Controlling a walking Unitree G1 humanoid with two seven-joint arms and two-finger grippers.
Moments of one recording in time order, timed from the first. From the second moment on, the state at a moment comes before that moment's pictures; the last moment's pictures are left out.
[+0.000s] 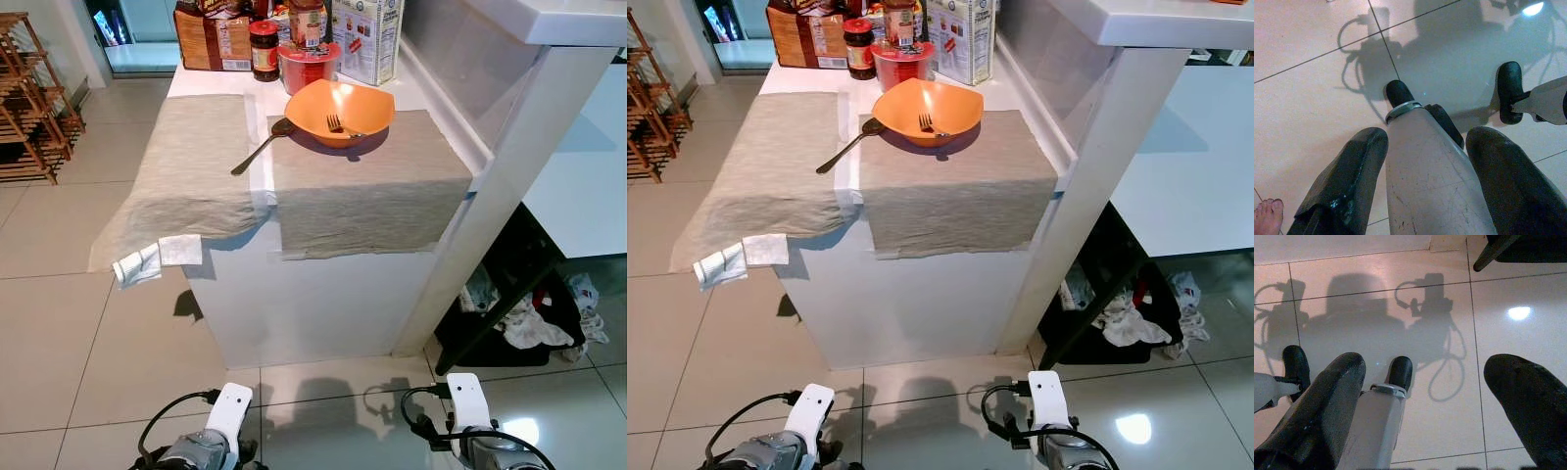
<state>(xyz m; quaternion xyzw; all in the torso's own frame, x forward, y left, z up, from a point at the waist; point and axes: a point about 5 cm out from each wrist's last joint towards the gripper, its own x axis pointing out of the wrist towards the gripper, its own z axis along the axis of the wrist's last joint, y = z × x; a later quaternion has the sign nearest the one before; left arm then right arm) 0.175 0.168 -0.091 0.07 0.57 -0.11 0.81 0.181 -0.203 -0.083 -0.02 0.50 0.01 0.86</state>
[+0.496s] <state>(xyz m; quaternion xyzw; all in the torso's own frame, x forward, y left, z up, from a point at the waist) 0.175 0.167 -0.091 0.07 0.57 -0.11 0.81 0.181 -0.203 -0.083 -0.02 0.50 0.01 0.86</state>
